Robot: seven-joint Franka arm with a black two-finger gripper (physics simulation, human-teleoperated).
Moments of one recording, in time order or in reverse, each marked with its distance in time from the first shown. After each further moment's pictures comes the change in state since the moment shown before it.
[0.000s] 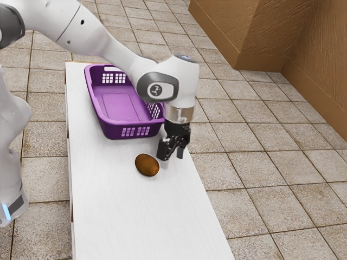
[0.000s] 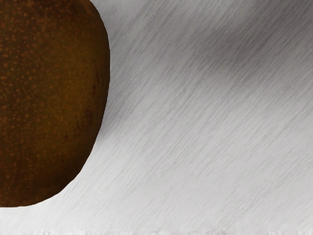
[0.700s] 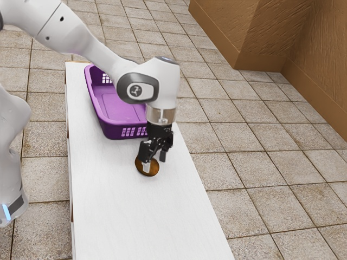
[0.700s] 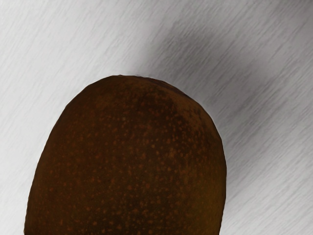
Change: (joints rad) arm 0.025 -0.159 -0.023 -0.193 -0.003 0.026 -0.006
